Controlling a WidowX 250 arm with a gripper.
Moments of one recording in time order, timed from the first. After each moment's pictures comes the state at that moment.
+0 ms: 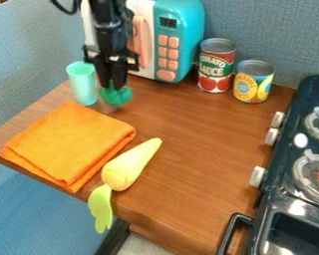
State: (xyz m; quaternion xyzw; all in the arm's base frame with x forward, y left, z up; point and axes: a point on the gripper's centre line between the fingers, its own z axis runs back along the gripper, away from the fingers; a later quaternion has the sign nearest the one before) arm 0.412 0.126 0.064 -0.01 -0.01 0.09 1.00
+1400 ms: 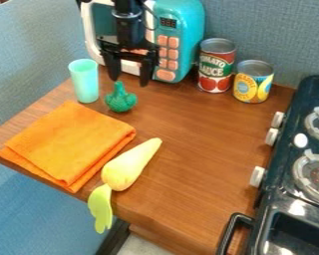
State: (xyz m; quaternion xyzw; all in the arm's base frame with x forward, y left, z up) arm 0.411 0.081 0.091 0.01 -0.04 0.08 1.00
